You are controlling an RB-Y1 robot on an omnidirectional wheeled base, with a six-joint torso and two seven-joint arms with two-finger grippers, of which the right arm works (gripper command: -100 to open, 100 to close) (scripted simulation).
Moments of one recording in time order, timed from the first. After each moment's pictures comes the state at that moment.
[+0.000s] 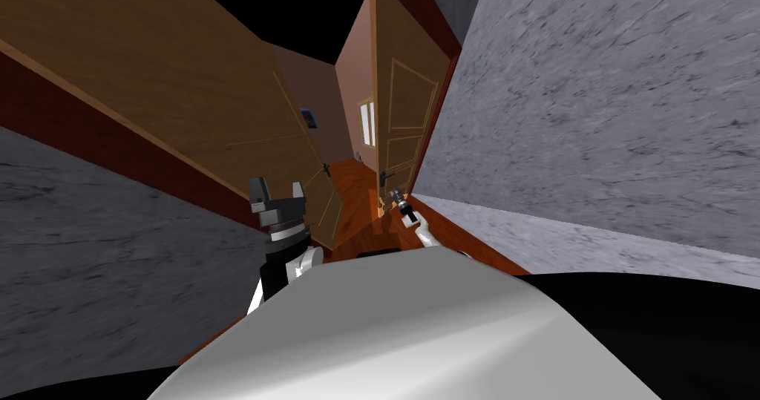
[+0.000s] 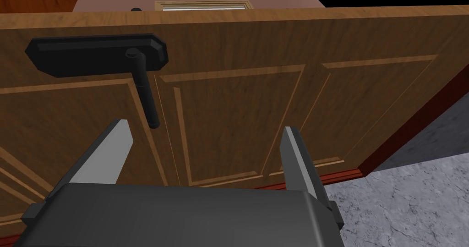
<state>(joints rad) -0.18 -0.16 0.12 -1.17 0.18 -0.53 -0.39</state>
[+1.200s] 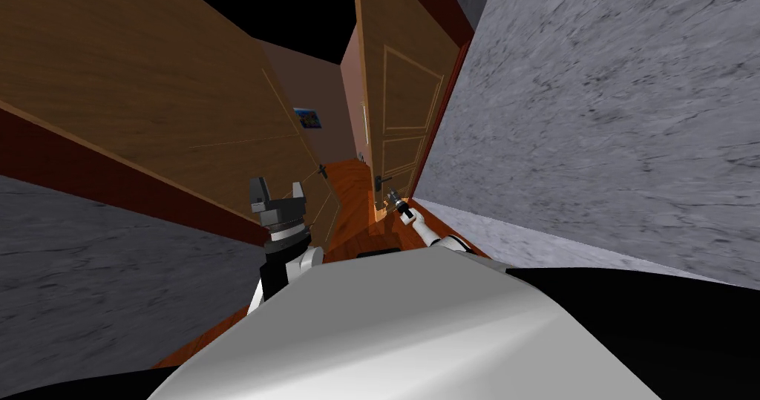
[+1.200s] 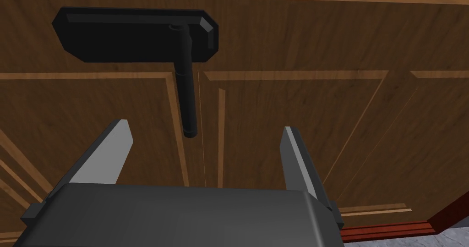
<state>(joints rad) -0.35 -0.18 0.17 -0.87 0.25 -0.55 -0.48</state>
